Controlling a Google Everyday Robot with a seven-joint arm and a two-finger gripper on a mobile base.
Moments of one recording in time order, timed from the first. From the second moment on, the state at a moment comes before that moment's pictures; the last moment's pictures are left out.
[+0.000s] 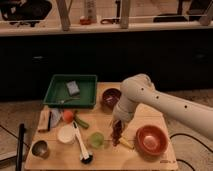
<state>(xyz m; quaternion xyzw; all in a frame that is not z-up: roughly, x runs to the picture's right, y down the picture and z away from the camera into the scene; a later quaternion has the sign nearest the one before) 0.063 0.187 0.690 -0.28 -0.33 -0.47 0.77</state>
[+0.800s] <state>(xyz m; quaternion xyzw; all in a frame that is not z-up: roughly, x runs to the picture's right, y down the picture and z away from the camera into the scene) 0.025 0.194 0.695 -0.26 -0.34 -0.52 0.74</state>
